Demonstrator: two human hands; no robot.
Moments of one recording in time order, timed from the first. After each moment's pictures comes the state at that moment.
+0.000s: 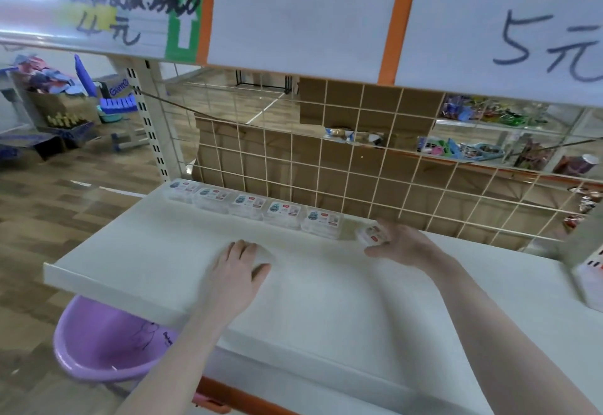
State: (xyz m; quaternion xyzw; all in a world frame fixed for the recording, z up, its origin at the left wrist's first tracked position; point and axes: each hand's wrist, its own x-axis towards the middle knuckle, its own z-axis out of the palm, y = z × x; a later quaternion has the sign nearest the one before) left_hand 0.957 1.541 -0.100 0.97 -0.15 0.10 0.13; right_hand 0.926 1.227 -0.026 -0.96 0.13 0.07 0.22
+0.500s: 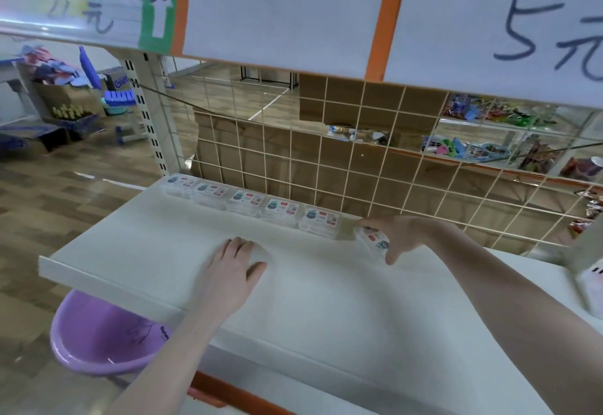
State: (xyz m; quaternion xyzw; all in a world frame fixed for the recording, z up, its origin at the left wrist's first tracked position) left_hand 0.955 1.540 -0.099 0.98 -0.15 0.10 0.11; right_hand 0.961 1.211 -0.003 -0.96 -0.03 0.26 0.05
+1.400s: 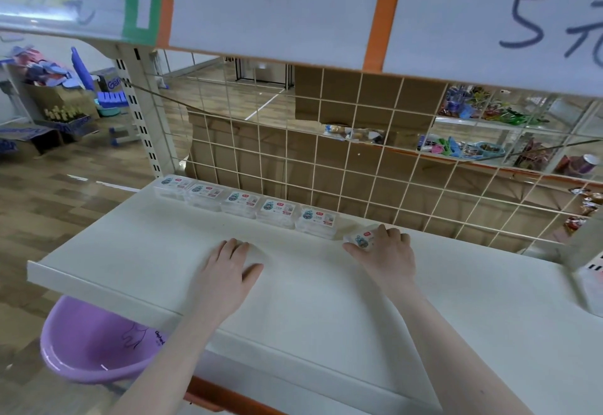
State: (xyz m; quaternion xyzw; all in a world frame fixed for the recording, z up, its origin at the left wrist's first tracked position) left_hand 0.955 1.539 -0.099 0.98 -0.14 0.10 0.13; right_hand 0.920 1.265 -0.063 -0.96 0.23 -0.12 0.14
